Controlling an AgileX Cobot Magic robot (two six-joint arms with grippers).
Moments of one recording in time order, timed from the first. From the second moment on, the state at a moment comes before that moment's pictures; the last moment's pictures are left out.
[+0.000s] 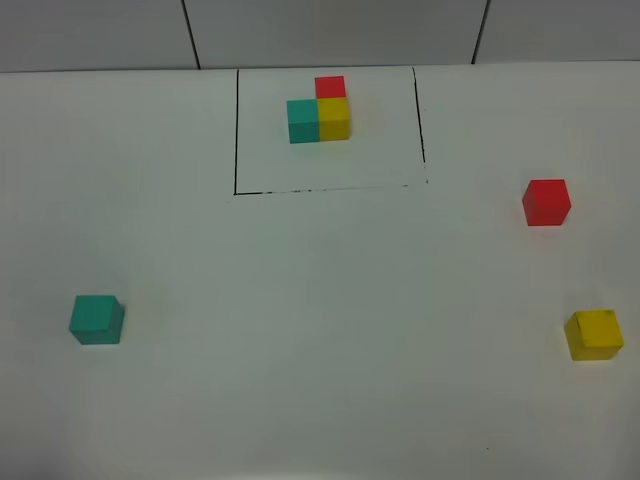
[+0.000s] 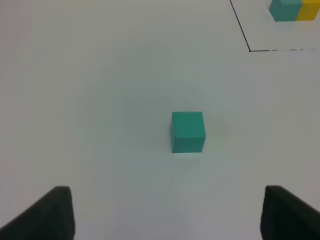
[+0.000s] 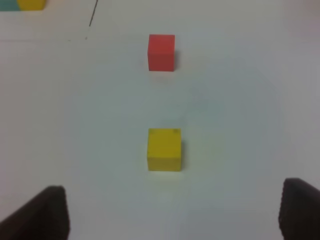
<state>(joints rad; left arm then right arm) -0.04 0.00 -0.50 0.02 1.04 -0.03 -0.03 0.05 -0.50 0.10 1.06 -0.07</state>
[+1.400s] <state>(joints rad) -0.04 0.00 -0.50 0.02 1.04 -0.03 -0.03 0.05 -0.50 0.10 1.06 -0.07</state>
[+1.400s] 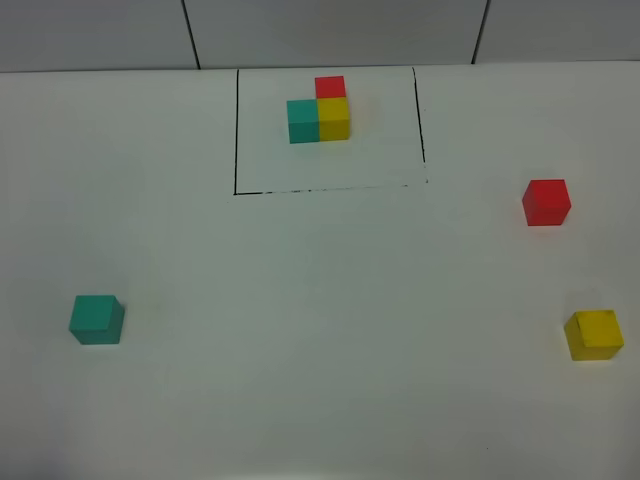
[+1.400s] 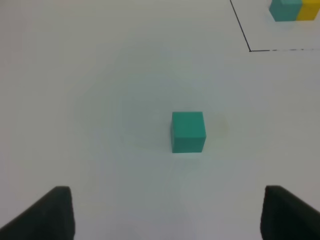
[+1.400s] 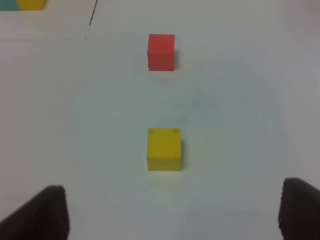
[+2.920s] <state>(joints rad) -0.15 1.41 -0.88 -0.03 0.81 -0.06 -0.03 0.05 -0.50 0.10 1.06 -0.07</state>
